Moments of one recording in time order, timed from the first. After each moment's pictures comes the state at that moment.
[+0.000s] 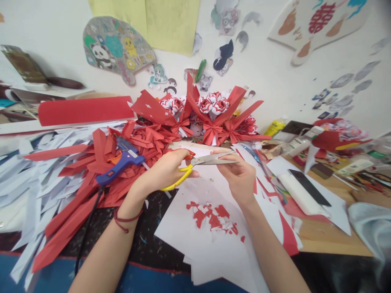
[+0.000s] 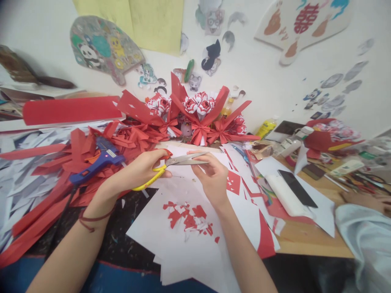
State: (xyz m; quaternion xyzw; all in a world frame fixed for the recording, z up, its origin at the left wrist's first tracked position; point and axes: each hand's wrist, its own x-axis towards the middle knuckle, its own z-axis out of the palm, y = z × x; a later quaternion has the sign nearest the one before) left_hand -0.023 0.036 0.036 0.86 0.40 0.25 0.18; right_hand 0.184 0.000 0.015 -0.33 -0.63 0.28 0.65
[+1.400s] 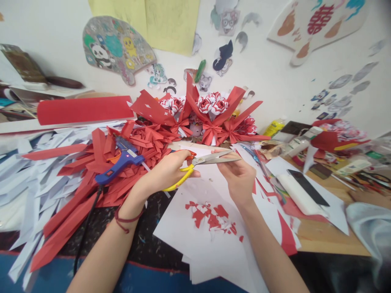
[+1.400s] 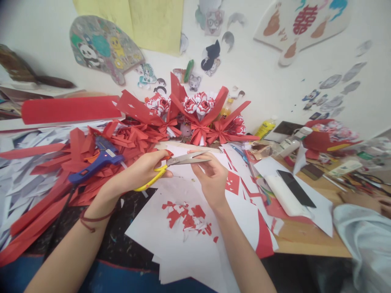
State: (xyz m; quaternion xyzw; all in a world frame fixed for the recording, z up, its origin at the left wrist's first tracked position) left_hand -0.019 0.035 0.032 0.86 0.40 0.26 0.19; right_hand 0.179 -0.004 0.019 -0.35 -0.62 0.25 0.65
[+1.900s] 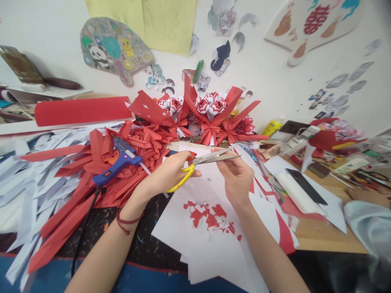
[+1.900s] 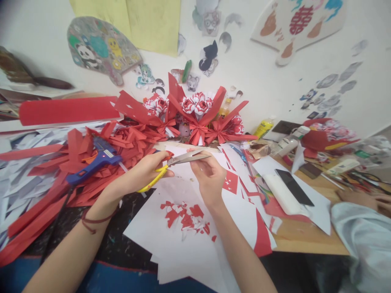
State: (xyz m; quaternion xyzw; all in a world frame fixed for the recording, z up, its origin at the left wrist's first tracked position) left_hand -0.008 0.030 0.032 0.84 0.41 0.28 0.24; right_hand 0.176 -0.004 0.012 -0.37 -0.58 0.25 0.68
